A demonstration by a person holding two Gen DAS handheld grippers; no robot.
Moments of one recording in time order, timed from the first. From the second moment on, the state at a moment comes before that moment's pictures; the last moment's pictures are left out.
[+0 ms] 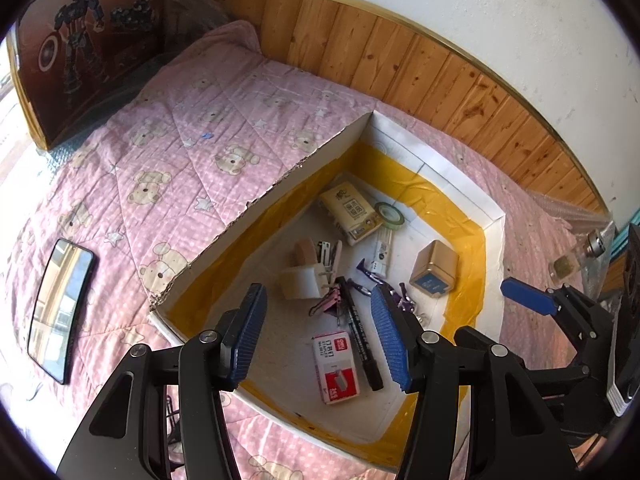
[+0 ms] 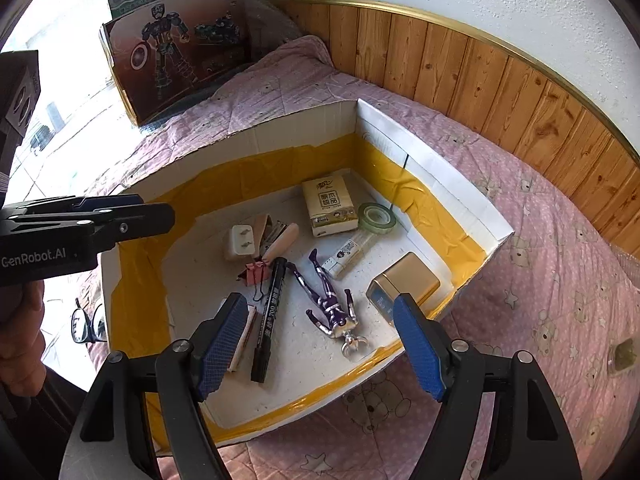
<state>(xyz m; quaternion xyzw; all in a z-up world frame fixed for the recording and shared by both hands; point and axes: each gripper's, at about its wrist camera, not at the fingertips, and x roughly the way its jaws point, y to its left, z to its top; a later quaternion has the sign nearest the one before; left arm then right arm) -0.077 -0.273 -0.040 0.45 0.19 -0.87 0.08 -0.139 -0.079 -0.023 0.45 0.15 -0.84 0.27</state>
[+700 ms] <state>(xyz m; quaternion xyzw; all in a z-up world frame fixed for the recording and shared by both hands) -0.058 -0.255 -0.016 0.42 0.15 -0.89 0.07 -0.083 -0.065 -0.004 0.45 0.20 -0.81 0.31</state>
